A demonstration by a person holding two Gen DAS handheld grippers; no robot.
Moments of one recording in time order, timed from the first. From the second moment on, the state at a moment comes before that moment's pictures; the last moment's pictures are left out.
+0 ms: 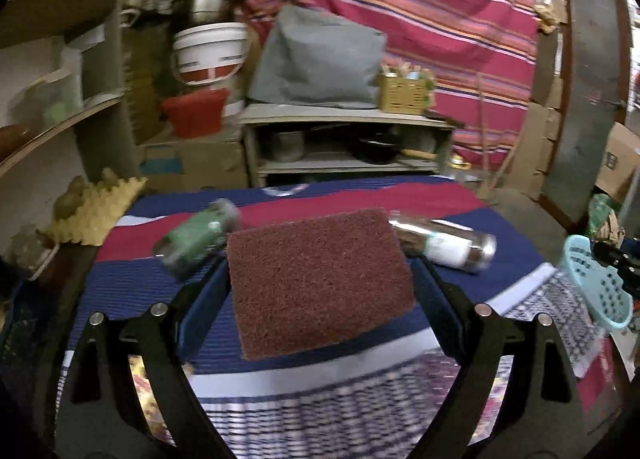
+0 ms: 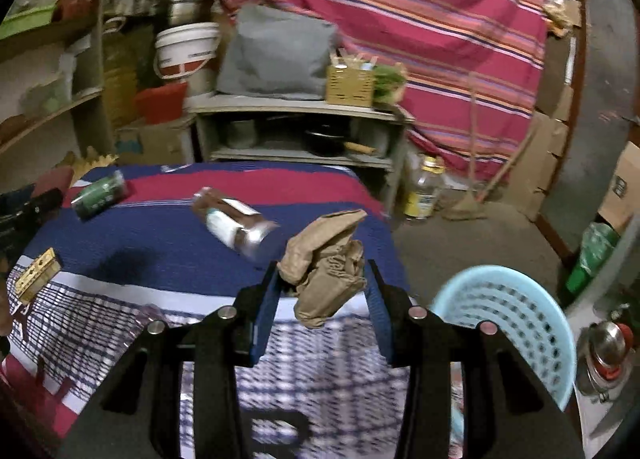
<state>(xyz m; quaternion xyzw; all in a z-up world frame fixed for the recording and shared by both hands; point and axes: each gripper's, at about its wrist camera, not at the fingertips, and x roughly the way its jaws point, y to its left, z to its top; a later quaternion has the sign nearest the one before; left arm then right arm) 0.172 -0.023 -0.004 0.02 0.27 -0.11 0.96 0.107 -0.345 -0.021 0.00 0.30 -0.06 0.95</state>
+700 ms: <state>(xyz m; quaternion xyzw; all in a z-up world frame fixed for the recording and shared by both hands) 0.105 -0.239 -0.024 0.06 0.25 -0.24 0.93 0.019 -0.493 -0.038 0.04 0.28 -0.16 0.95</state>
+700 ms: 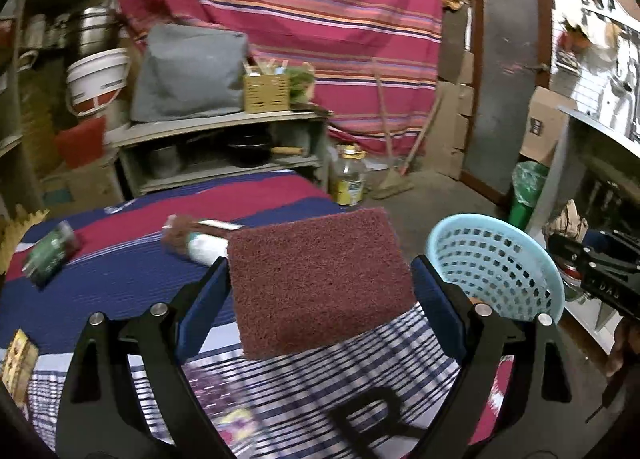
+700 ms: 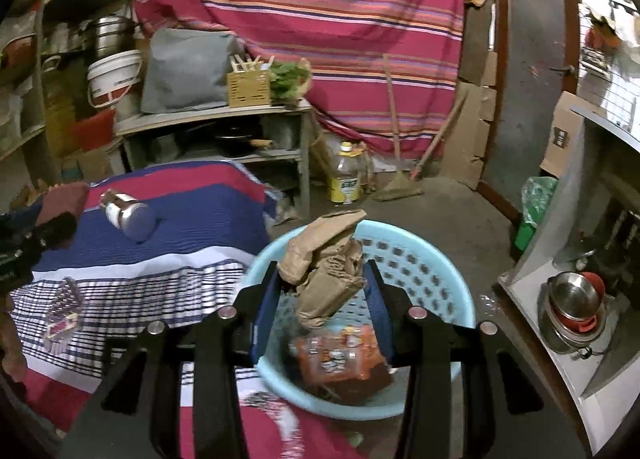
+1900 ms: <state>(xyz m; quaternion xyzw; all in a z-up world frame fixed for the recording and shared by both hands) 0.128 -0.366 -0.067 0.06 0.29 -0.29 0.91 0.016 -0.587 -0.097 0.11 0.31 -0.20 0.92</state>
